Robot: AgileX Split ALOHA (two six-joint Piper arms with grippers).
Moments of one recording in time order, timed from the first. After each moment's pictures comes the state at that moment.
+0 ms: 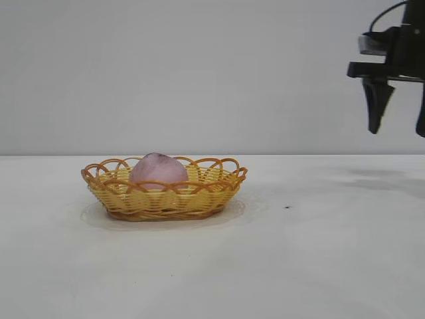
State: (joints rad) left arm 0.01 -0.02 -0.48 0.02 1.12 -0.01; right arm 0.05 2.11 -1.66 0.12 1.00 -0.01
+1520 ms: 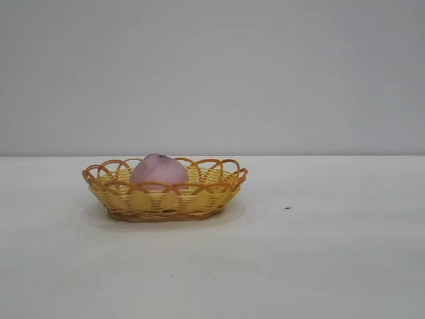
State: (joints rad) left arm 0.01 -0.02 -0.48 0.02 1.12 -0.01; right arm 0.05 0.53 -0.50 0.08 1.10 -0.01
